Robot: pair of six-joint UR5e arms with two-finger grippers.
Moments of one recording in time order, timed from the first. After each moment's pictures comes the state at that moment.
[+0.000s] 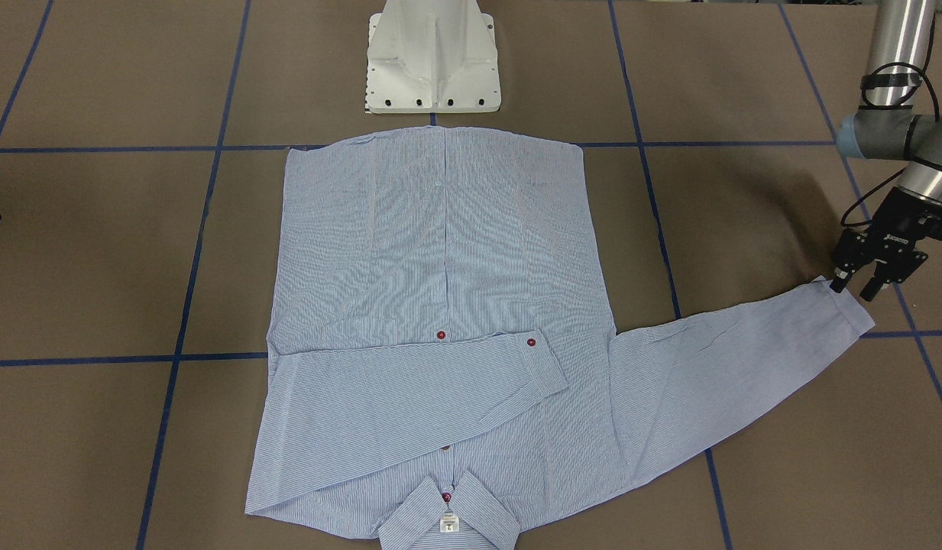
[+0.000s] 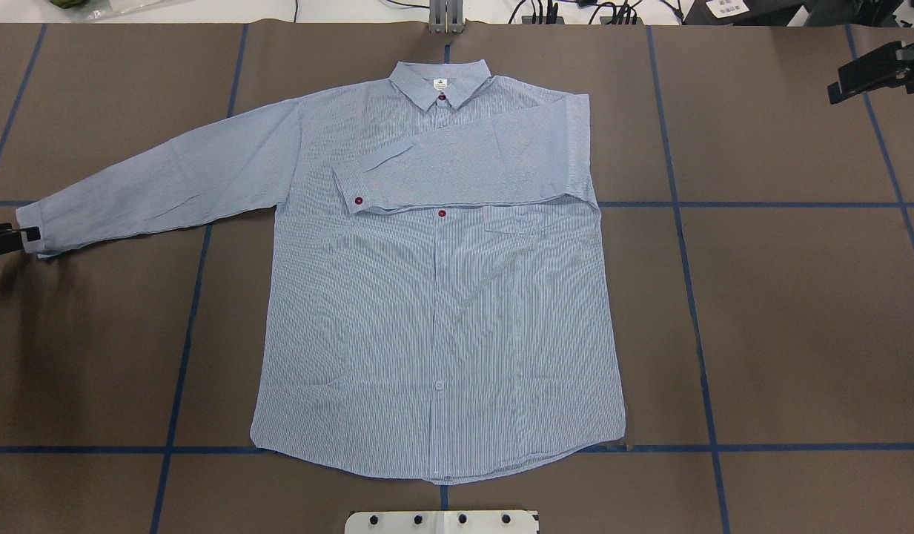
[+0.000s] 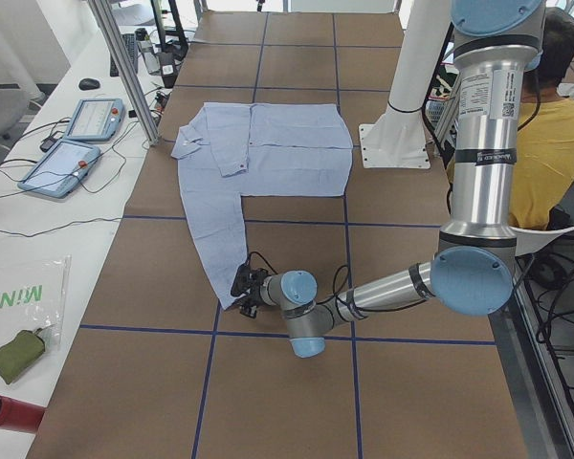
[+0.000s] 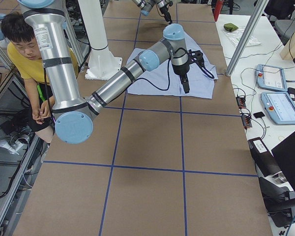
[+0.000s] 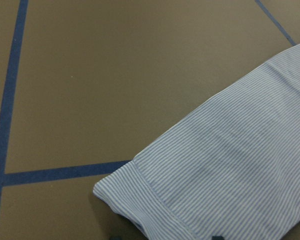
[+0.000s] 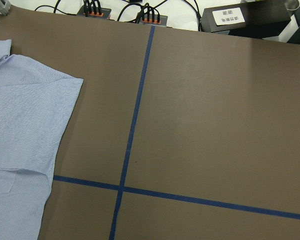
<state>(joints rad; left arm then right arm) -1.00 -1.58 -1.05 -3.28 -1.89 -0.92 1.25 -1.35 2.07 -1.63 2.16 0.51</state>
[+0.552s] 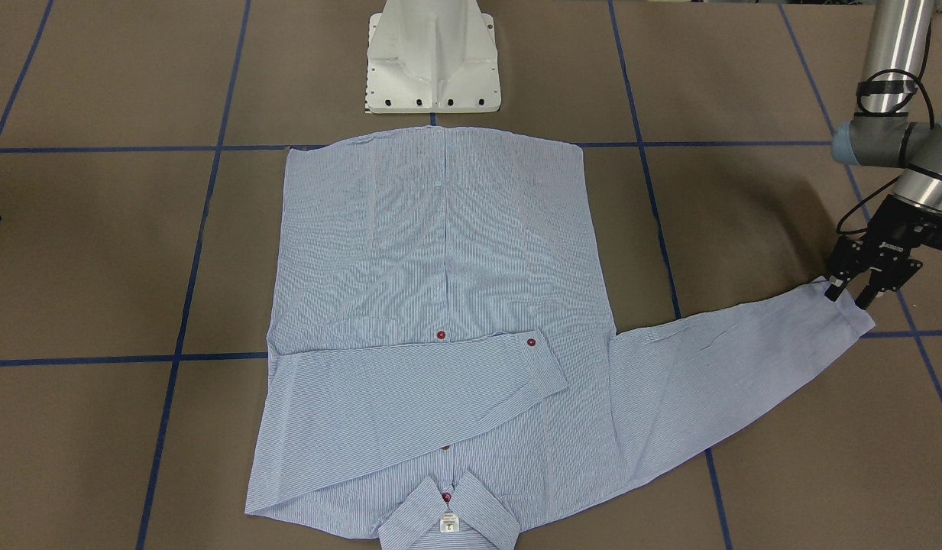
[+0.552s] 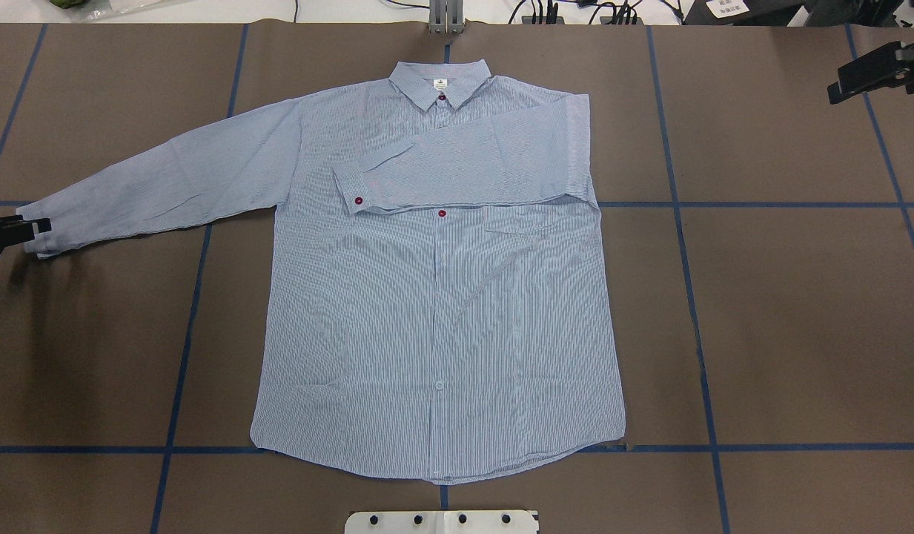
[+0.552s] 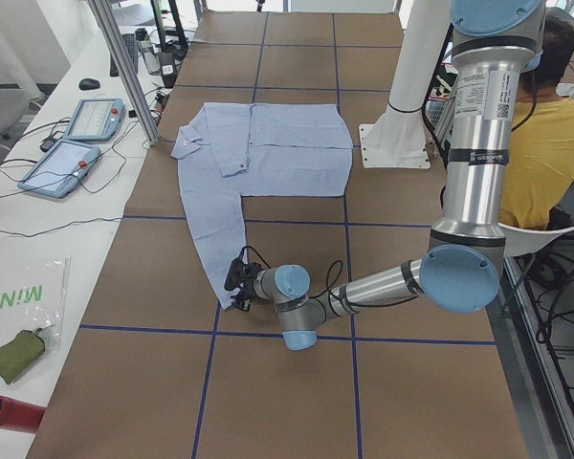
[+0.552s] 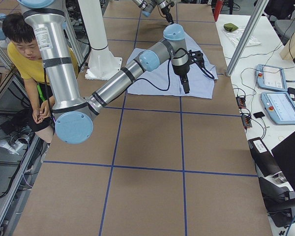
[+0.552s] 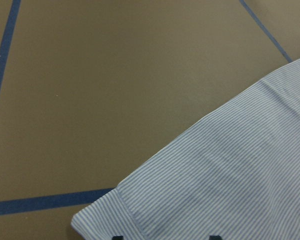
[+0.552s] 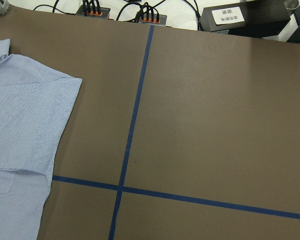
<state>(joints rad) -1.00 -1.61 -1.04 -3.28 -1.89 -0.95 1.25 -1.35 2.07 -1.63 2.16 0.51</state>
